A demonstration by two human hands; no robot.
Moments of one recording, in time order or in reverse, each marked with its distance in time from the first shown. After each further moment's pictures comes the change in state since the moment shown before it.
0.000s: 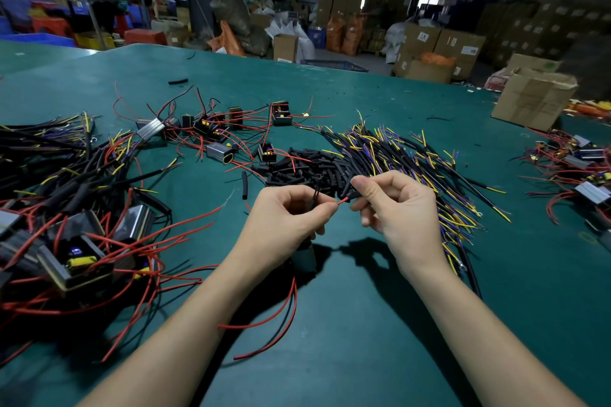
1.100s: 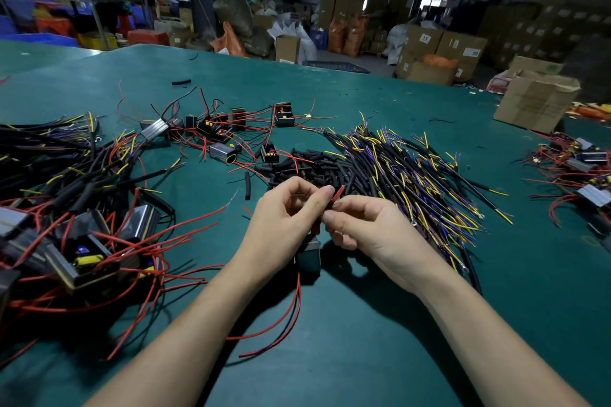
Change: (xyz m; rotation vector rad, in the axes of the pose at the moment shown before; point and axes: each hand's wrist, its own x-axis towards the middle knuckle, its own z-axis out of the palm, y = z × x) left_hand 0.001 -0.009 -0.002 -0.004 0.066 0.105; right_hand -0.008 0.008 0.006 0.021 -0.438 0.206
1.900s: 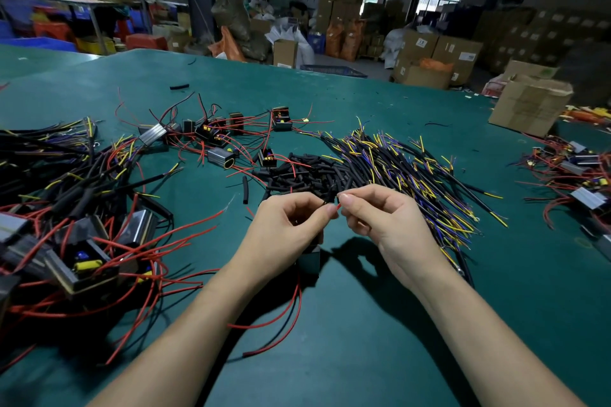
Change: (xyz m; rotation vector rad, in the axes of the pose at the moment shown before) left_hand 0.002 -0.005 0.000 0.071 -0.121 0.029; right_hand 0.004 -0.003 -0.012 0.030 0.220 -0.128
